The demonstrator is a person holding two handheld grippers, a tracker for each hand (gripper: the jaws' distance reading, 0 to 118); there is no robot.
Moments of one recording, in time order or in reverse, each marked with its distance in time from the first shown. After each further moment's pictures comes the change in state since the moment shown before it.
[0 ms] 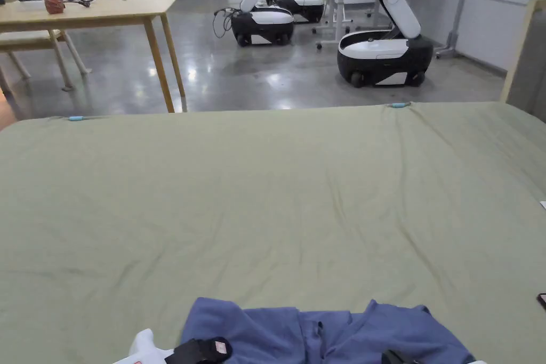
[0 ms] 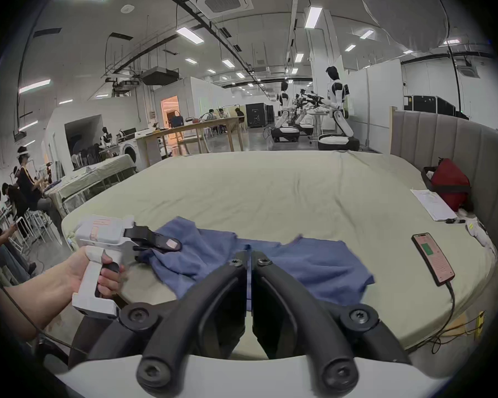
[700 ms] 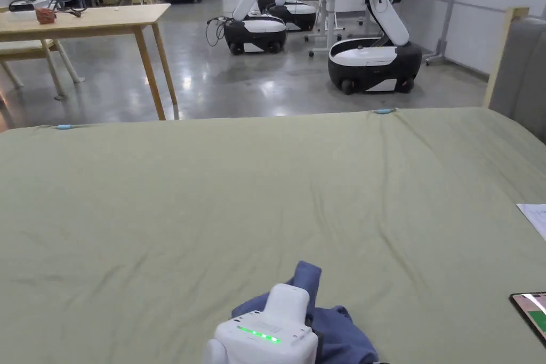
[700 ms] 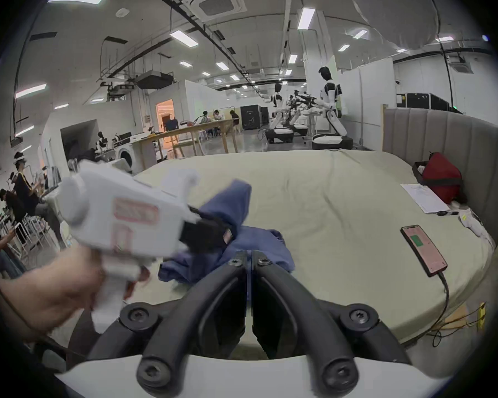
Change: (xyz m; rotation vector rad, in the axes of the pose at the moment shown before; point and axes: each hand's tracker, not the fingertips) left arm 0.196 -0.142 -0.106 -0.099 0.419 -1.088; right arm 0.025 -0.014 0.026 0.018 -0.026 -0.037
